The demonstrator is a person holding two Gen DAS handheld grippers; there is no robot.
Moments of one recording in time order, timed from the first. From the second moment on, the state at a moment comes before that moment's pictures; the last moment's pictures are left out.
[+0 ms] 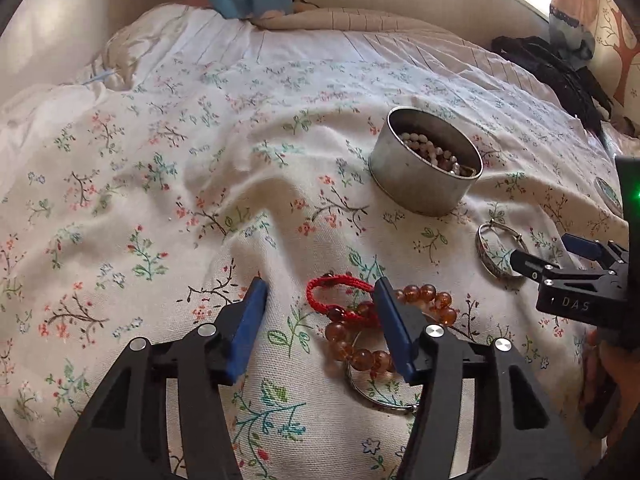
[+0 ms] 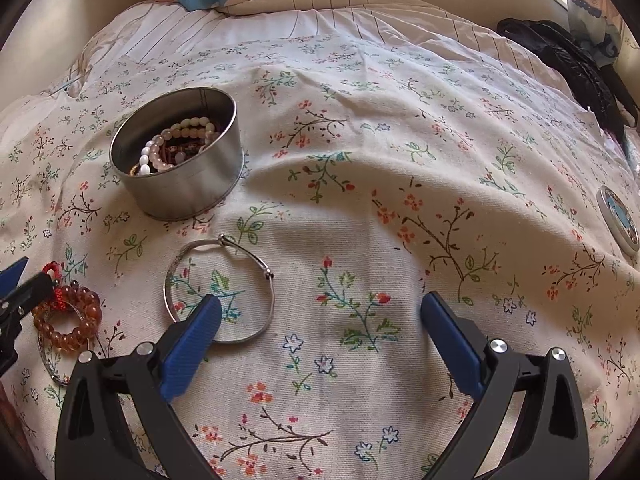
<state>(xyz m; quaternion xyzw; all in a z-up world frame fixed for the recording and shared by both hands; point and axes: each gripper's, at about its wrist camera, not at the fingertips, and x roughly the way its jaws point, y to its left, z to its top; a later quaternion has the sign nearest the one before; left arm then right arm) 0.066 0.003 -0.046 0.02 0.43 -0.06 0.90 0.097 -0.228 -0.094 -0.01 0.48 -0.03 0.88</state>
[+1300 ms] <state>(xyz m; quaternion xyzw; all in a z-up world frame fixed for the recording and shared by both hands) 0.046 0.000 -0.013 -0.08 0.37 -0.18 0.91 0.062 -0.243 -0.068 0.17 0.42 0.11 0.88</state>
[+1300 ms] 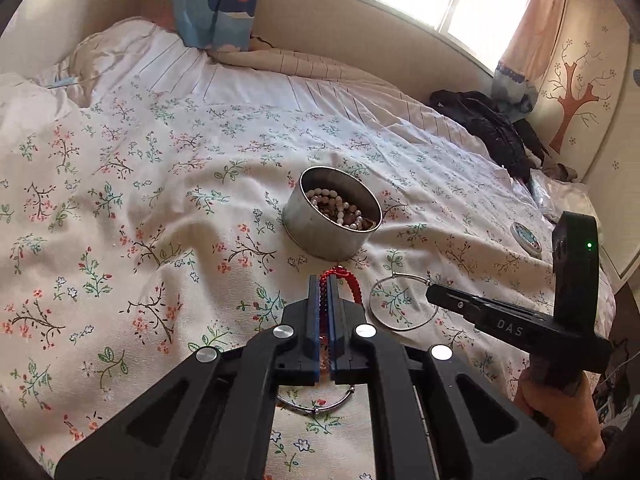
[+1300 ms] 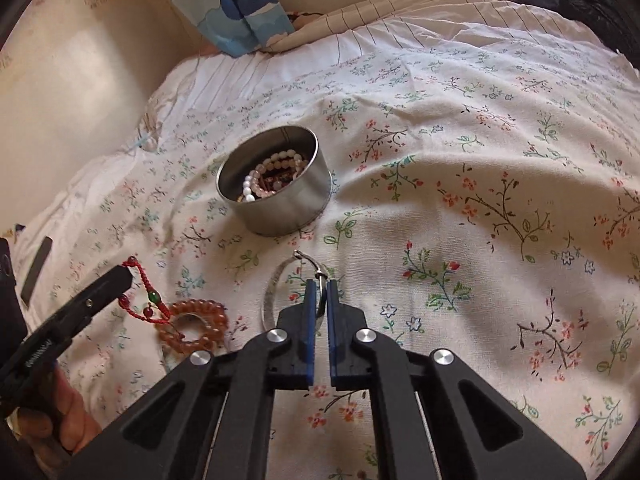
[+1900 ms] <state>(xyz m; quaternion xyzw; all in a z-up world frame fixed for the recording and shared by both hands) 0.045 -0.004 -0.006 -0.06 0.35 -0.16 0.92 0.075 -0.225 -0.073 0.07 0.44 0.05 0.89</state>
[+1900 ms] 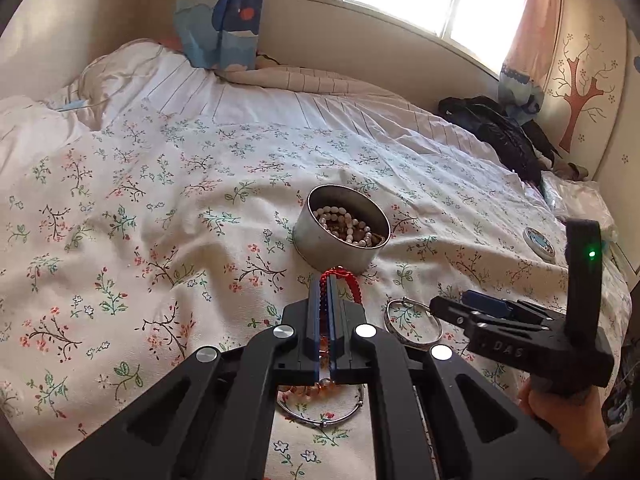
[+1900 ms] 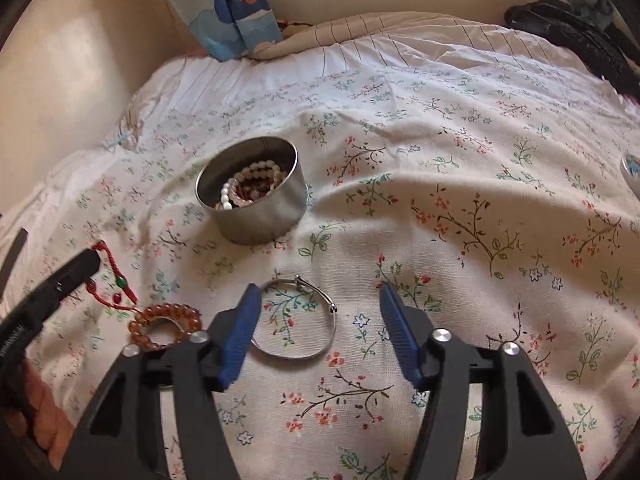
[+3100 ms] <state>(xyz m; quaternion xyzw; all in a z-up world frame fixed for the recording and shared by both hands) 0.065 -0.029 0.014 -0.06 0.29 -0.15 0.94 0.074 -0.258 -0.033 0.24 0.30 0.14 0.91</state>
